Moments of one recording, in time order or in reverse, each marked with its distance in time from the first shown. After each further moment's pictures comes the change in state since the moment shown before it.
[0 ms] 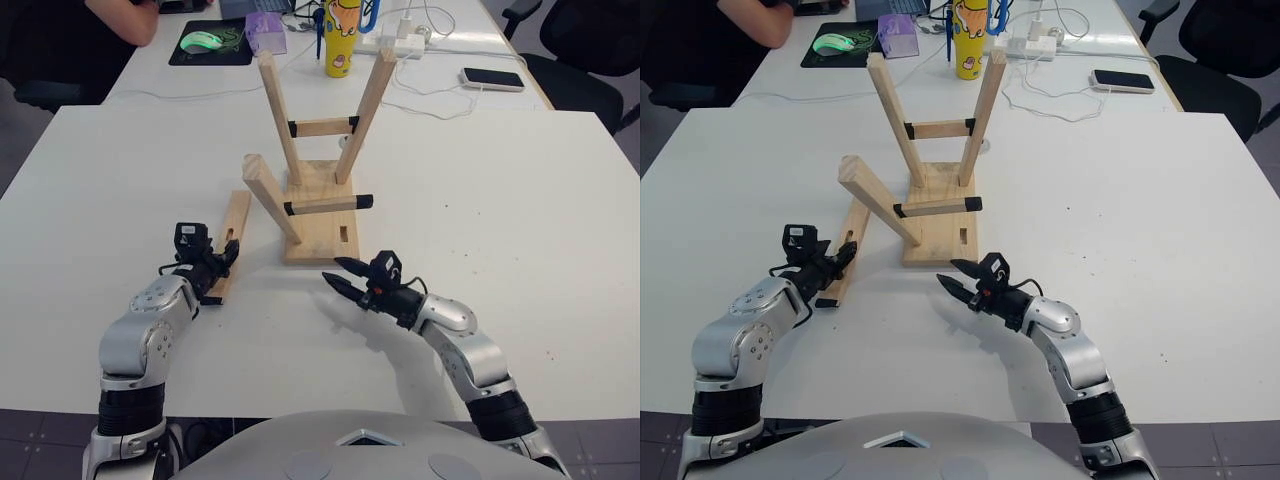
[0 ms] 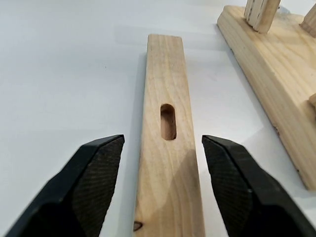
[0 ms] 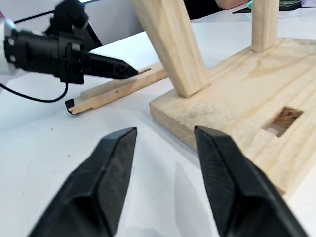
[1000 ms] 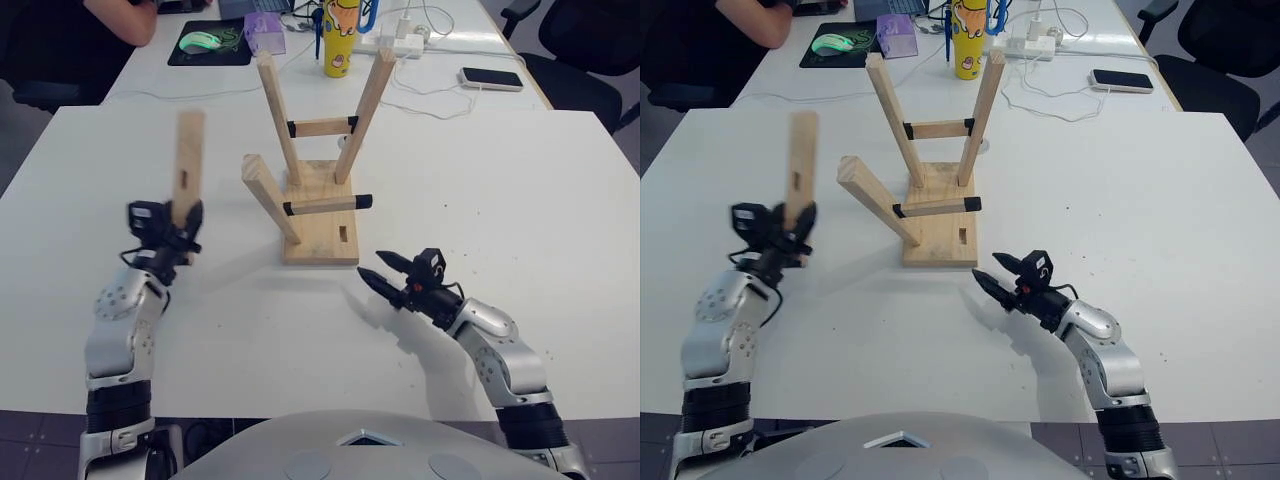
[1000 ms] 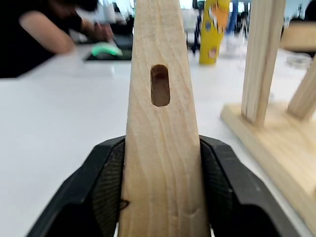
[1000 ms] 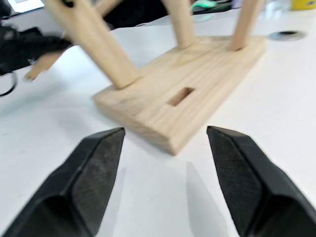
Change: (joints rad) left arm 0.023 0.008 0.147 0.145 0.053 -0.644 -0.212; right arm 0.064 -0.081 -0.172 0.002 0.131 0.042 0.062
